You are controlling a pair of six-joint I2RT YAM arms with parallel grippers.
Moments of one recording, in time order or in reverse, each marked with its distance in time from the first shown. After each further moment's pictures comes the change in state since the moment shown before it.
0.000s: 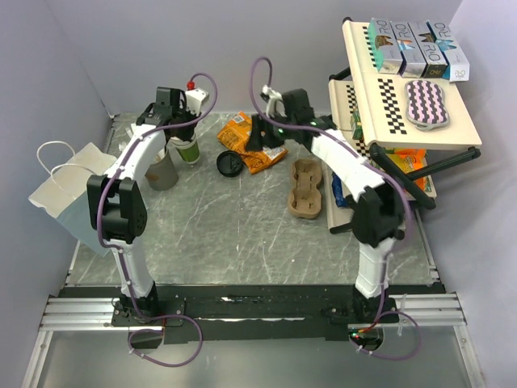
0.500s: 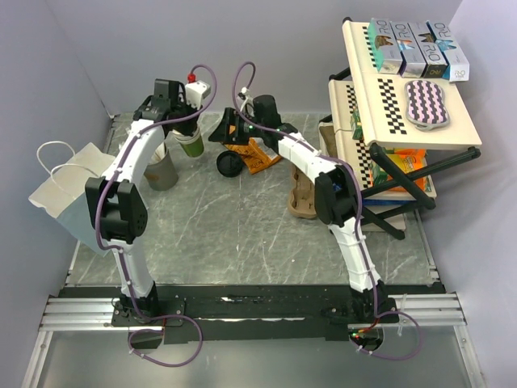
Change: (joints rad) left arm -0.006 0.000 0.110 -0.088 0.064 -0.003; right arm 0.055 0.515 0.399 0.389 -0.160 0.459
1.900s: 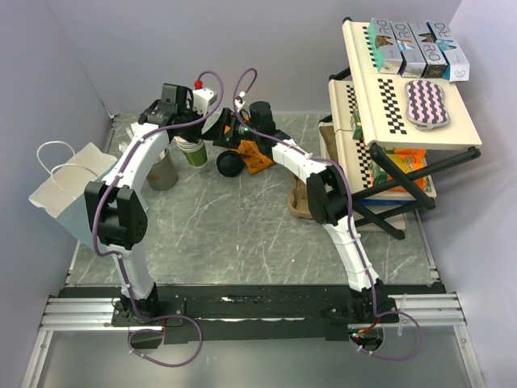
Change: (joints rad) left arm -0.058 -0.057 -0.061 -0.059 -0.049 -0.030; right arm 0.022 0.110 0.012 0.274 -0.056 0.270
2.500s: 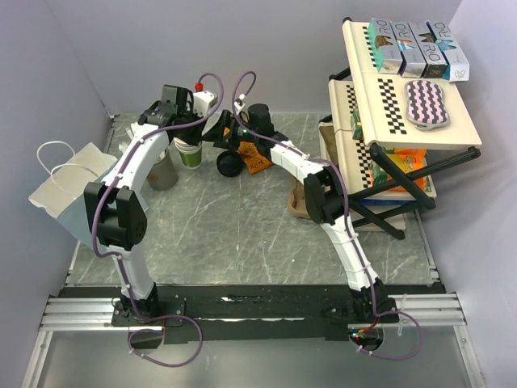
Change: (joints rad) left arm -0.002 -0.010 -0.013 -0.027 0.014 -0.001; right arm 0.000 0.056 0.043 -0.009 0.029 -0.003
